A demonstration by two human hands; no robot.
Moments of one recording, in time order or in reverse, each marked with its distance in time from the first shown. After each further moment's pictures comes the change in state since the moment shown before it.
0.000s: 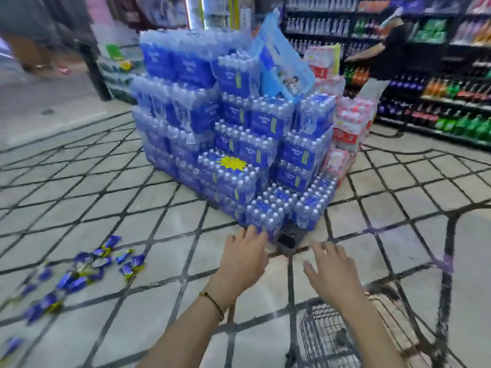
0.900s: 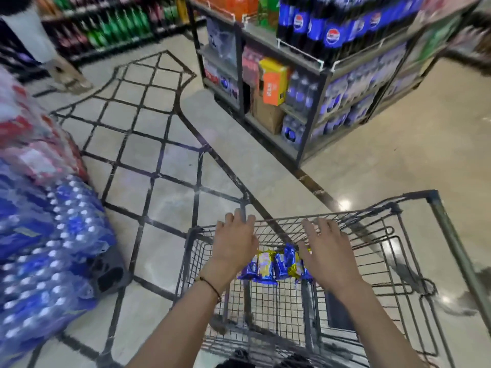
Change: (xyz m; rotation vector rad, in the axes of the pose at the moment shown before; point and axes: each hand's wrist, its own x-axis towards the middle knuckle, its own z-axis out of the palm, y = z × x) left_hand 0.087 0.437 0.124 -0.069 -0.385 1.162; right_hand -0.228 0.261 0.043 -0.069 0.018 1.248
